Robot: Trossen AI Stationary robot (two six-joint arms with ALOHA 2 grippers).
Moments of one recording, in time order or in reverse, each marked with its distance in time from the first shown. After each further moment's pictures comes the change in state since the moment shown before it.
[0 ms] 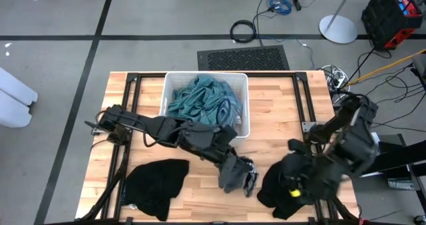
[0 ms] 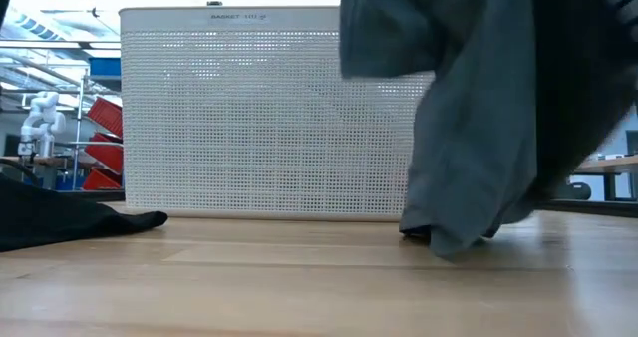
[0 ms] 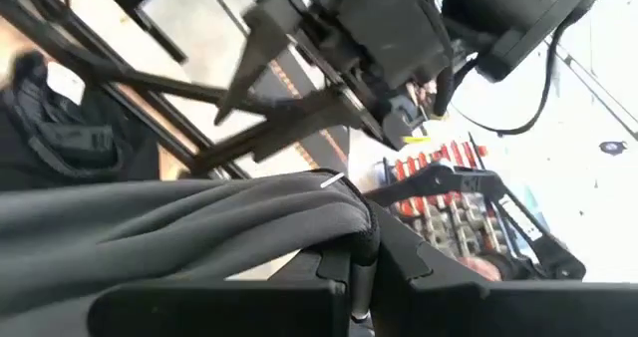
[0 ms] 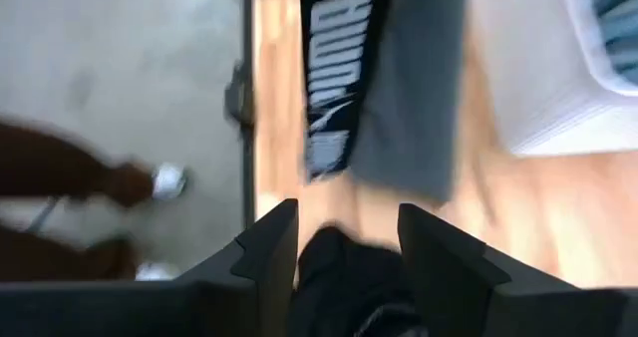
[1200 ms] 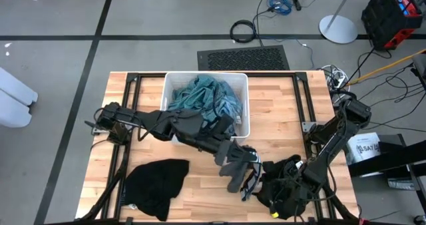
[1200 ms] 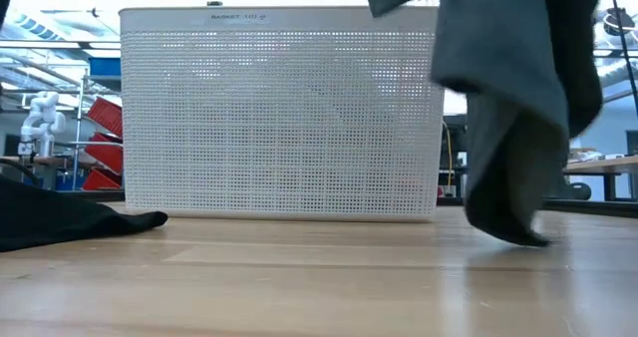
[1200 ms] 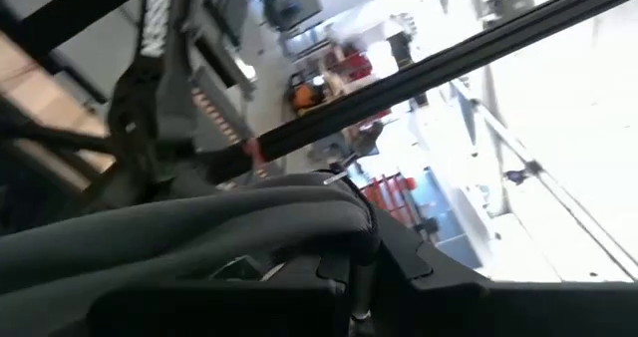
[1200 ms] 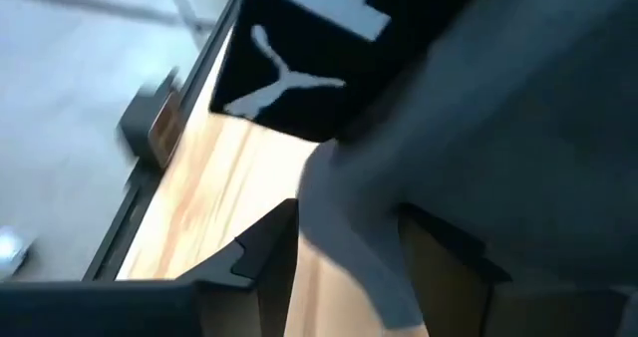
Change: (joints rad) left arm 0.030 -0.029 -0.001 0.182 0.015 -0.037; right arm 0.045 0.018 -0.931 1.204 0.388 -0.447
